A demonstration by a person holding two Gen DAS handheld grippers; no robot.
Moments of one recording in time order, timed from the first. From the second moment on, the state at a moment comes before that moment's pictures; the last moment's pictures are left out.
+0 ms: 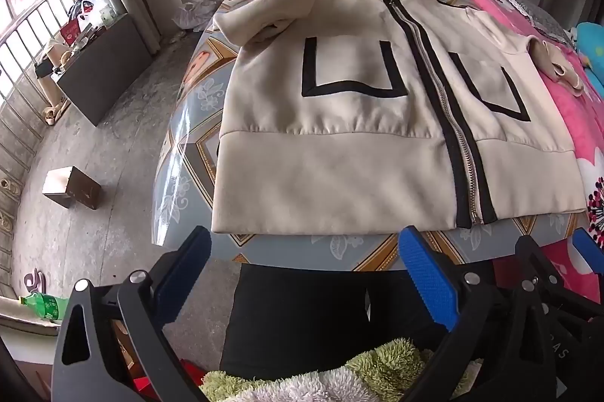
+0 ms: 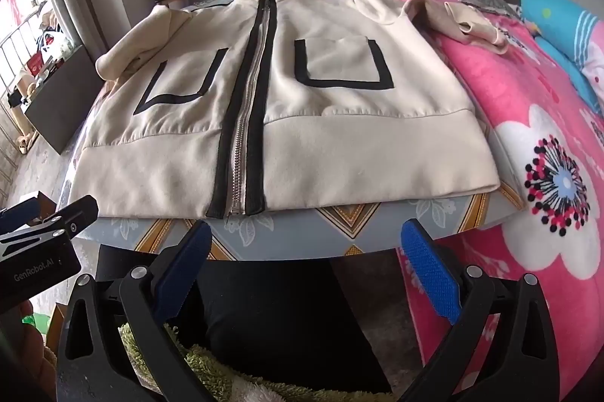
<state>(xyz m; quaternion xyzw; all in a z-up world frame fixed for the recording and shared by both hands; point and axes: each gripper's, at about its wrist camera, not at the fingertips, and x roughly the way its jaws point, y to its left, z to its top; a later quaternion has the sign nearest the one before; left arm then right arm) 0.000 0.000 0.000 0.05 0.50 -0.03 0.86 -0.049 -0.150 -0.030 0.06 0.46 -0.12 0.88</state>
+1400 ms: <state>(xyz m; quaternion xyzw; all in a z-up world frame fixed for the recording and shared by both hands) 0.003 0.002 -0.006 0.04 0.52 -0.02 0.85 -0.042 -0.149 -0.021 0.05 0.46 -0.11 0.88</state>
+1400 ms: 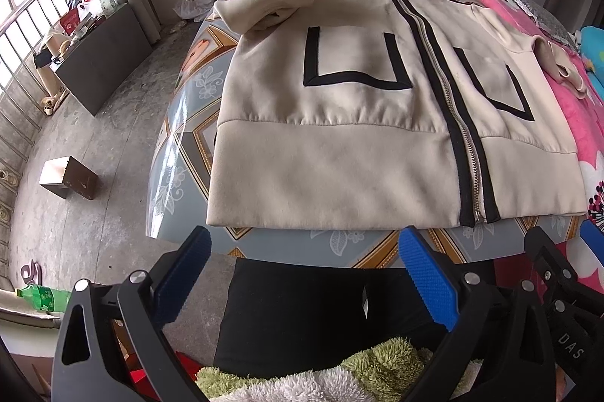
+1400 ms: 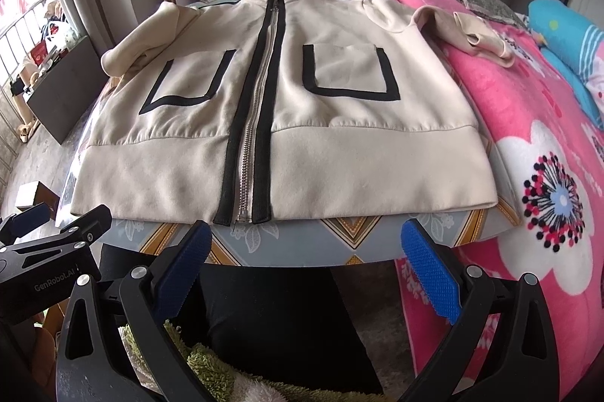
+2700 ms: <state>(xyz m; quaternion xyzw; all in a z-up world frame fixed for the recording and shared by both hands) 0.004 0.003 -0.007 0.04 0.52 -0.02 0.86 -0.043 -0.151 -0.020 0.05 0.47 -0.11 0.88</state>
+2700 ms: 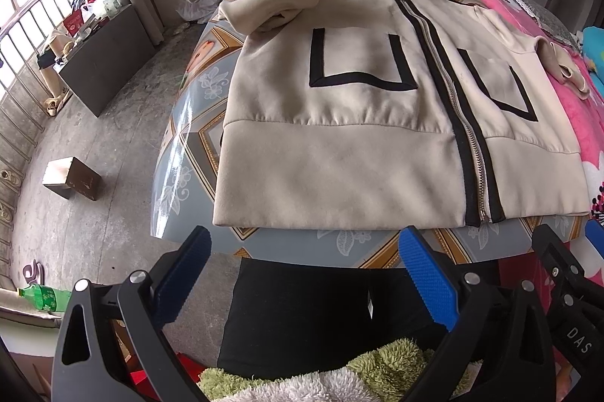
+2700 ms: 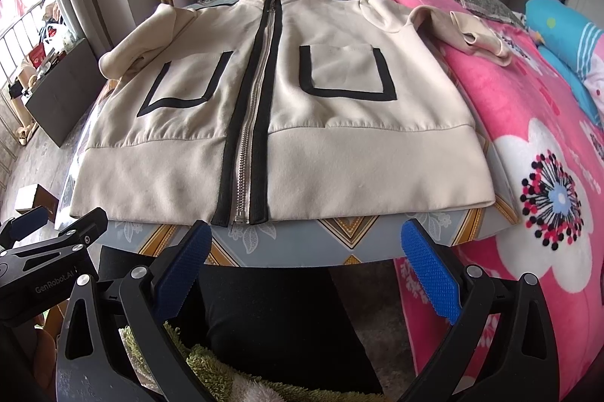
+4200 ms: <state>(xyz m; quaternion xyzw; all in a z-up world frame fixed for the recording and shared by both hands) 0.159 0.092 0.005 -0.08 0.41 -0.09 0.90 0.231 -0.068 0.057 0.09 0.46 0.25 0.85</state>
